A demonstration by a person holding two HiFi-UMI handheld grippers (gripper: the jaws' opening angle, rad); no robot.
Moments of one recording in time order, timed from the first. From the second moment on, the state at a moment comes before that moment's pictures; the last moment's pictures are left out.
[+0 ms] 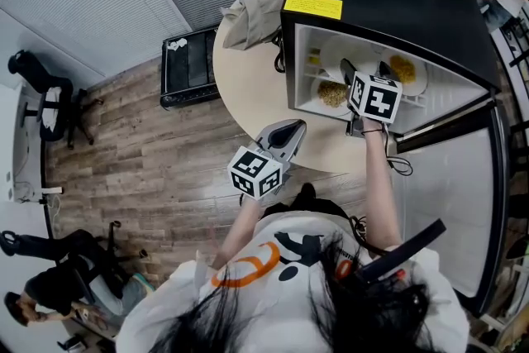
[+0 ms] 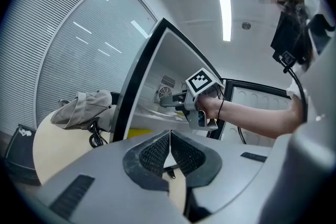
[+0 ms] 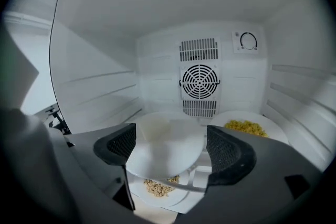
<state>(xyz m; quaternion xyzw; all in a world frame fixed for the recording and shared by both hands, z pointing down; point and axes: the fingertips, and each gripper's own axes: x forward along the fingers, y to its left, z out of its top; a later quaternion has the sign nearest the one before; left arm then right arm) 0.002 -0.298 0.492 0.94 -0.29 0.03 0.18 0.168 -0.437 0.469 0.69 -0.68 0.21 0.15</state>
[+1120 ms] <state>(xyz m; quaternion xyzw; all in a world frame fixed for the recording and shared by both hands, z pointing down) -0.011 -0.267 0.477 0.95 -0.28 0.02 0.17 0.123 -0.375 0.453 0.63 -0.73 0.25 0.09</state>
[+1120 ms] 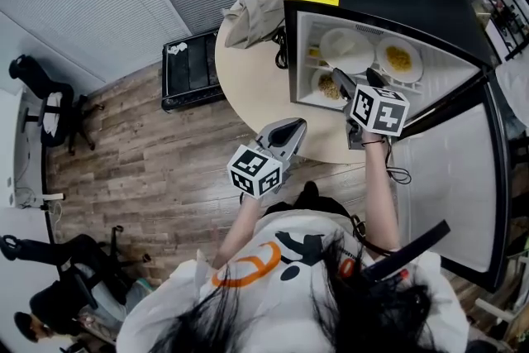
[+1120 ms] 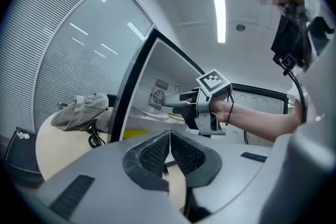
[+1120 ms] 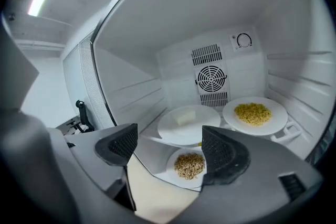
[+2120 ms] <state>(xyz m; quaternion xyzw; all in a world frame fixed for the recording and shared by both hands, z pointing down) -0.044 -0.153 0.484 0.95 -0.24 0.03 0.18 0.056 -0.225 0.461 0.61 -0.74 0.28 0.05</state>
